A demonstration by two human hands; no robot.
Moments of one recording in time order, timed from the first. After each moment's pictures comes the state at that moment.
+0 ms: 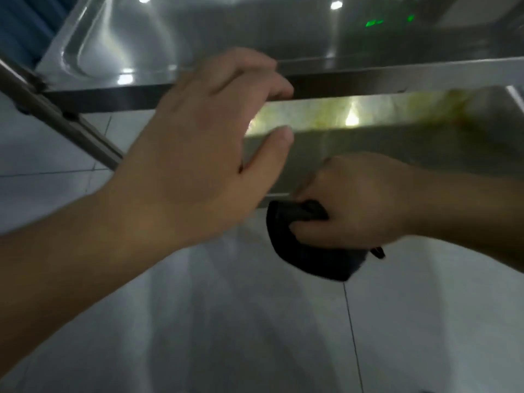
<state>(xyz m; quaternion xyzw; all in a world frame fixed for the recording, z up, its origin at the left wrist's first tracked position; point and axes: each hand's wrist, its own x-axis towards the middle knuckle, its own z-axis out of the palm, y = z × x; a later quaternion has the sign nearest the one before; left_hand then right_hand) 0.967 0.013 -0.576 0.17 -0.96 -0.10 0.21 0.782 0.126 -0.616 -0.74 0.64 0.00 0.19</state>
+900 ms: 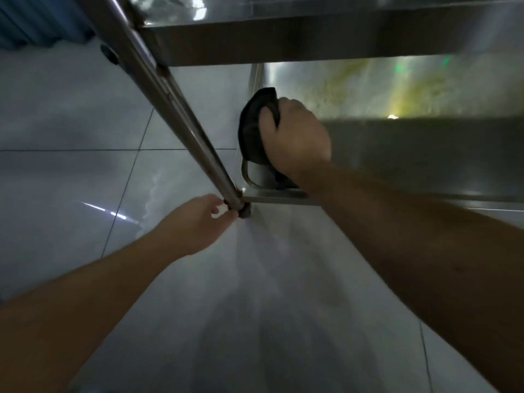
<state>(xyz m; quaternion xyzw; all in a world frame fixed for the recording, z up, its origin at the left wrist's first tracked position) 1.115 -0.111 -0.787 0.53 -0.80 -0.27 -0.12 0.882 -0.090 -0.767 -0.49 0.79 -0.35 0.09</state>
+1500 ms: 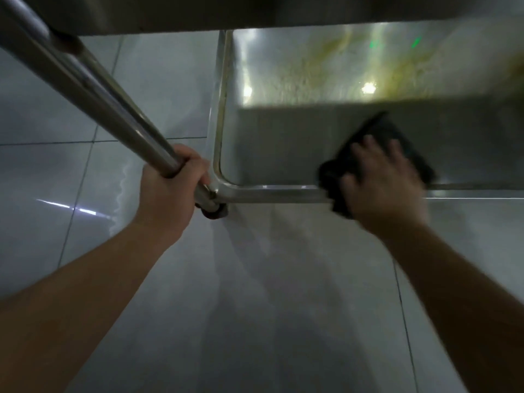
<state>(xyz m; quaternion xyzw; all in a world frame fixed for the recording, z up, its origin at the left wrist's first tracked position) 1.062 -0.124 -0.802 0.45 -0.59 -0.56 0.36 0.794 0.059 -0.837 -0.40 0.91 -0.09 0.09</state>
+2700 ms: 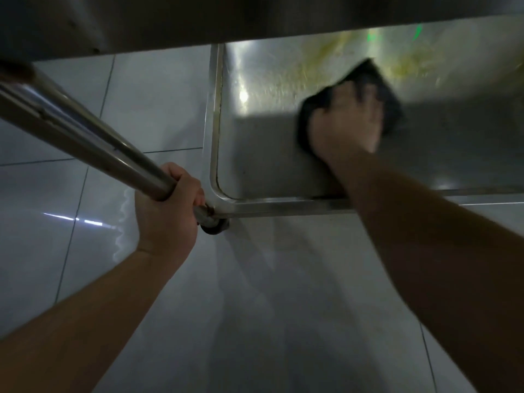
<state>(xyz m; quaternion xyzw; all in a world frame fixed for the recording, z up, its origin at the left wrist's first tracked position) 1.047 -0.113 -0.800 0.45 -0.58 -0.53 0.42 0.772 -0.076 -0.832 -0.32 0.93 -0.16 0.08</state>
